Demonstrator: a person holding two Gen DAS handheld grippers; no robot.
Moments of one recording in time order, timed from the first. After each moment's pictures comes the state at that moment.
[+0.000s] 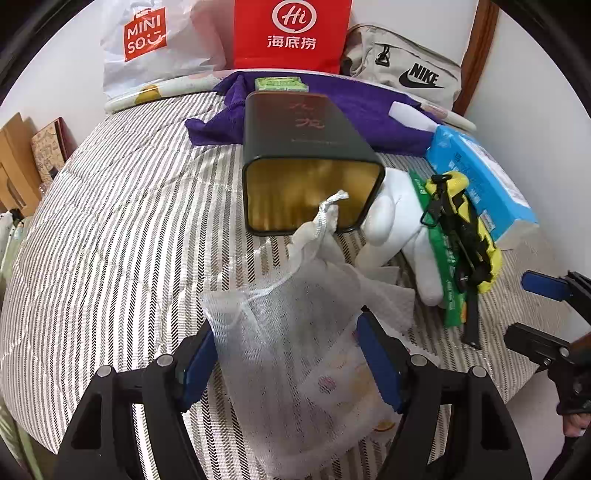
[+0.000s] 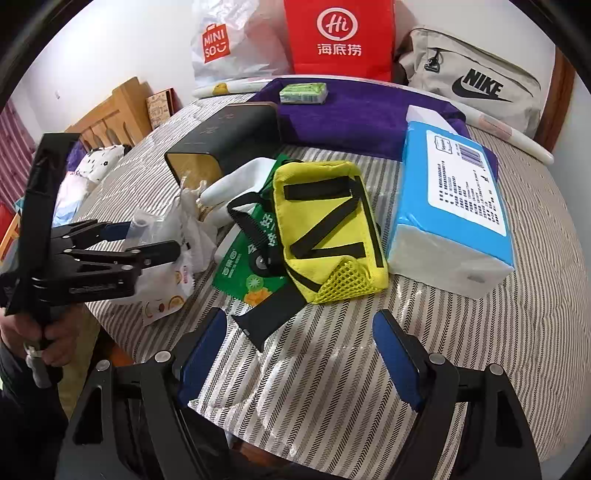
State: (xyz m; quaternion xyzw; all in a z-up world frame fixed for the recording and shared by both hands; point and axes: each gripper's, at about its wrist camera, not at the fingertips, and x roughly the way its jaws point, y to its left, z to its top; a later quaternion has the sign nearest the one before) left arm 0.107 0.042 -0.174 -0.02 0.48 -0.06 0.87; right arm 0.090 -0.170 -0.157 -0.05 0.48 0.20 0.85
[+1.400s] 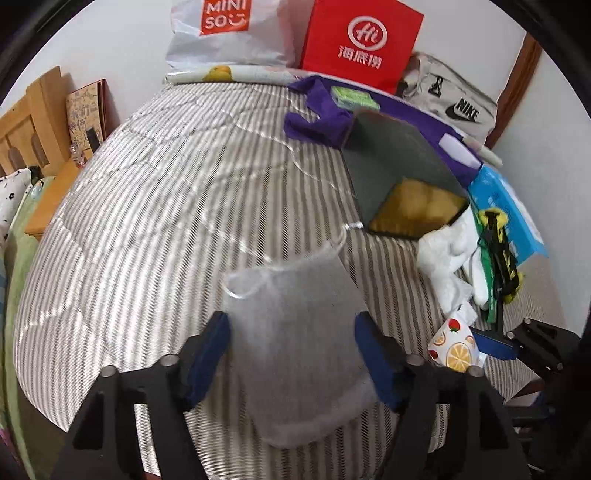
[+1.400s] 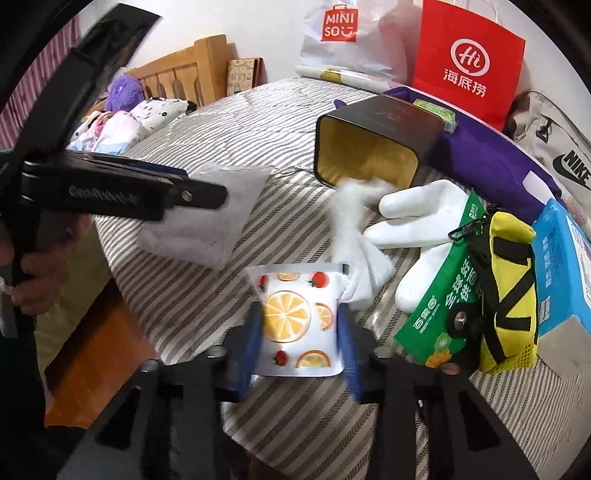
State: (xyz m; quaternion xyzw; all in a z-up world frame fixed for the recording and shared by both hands) left arm 0.096 0.124 -0.175 -0.07 0.49 -0.02 0.87; right arm 0.069 -0.057 -0.185 -0.16 0.44 0.31 0.83
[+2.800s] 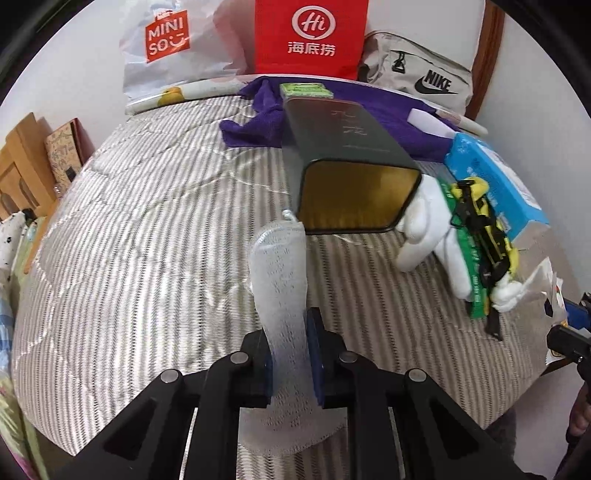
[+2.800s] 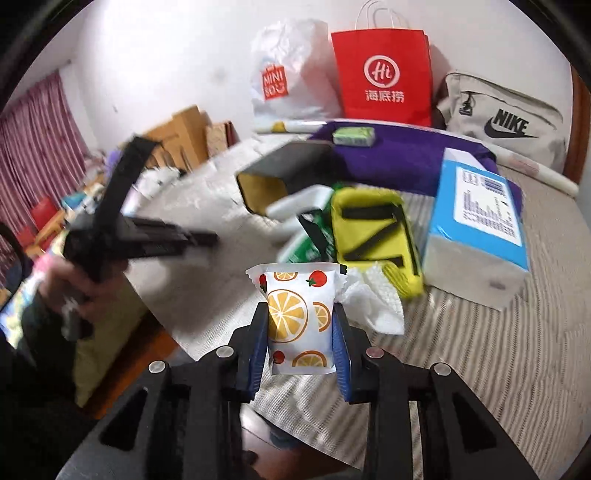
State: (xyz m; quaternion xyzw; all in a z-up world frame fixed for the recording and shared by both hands) left arm 0.100 0.069 -0.174 -0.01 0.48 -0.05 0.88; right arm 0.052 -0.178 -0.144 -0.02 0.39 0.31 0.87
